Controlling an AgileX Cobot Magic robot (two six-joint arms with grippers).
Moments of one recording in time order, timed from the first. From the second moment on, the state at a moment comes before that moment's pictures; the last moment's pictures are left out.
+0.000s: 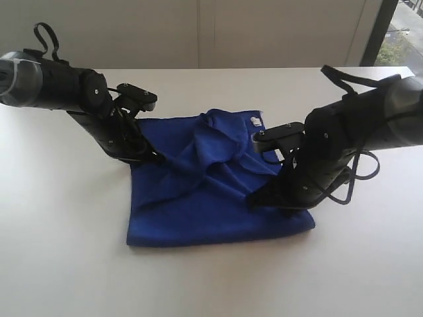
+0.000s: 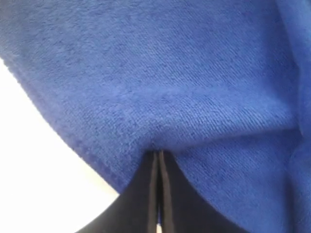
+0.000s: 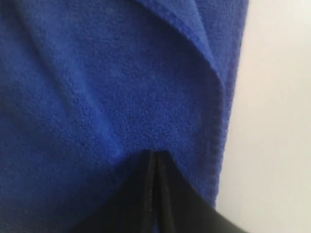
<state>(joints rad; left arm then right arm) -0.42 2.05 -1.32 -0.14 0.51 0.29 0.33 1.84 -0.95 -0.02 0.52 0.14</state>
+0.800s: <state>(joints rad) -0.42 1.88 -1.36 -0.11 0.66 0.27 0.22 1.70 -1.05 0.00 0.47 0.19</state>
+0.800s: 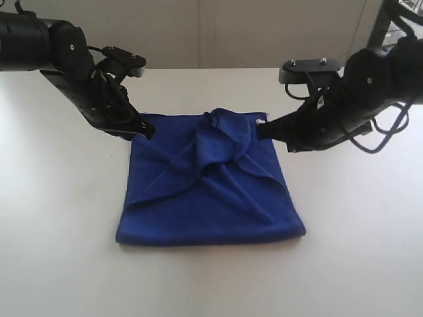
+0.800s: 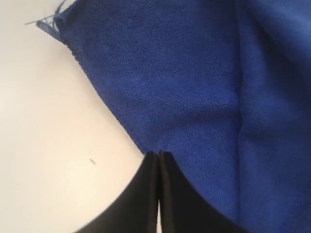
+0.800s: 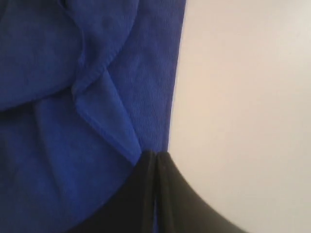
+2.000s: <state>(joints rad) -0.50 1.92 -1.22 -0.06 0.79 0.26 0.18 2.02 -1.18 0.36 0.36 -0.32</state>
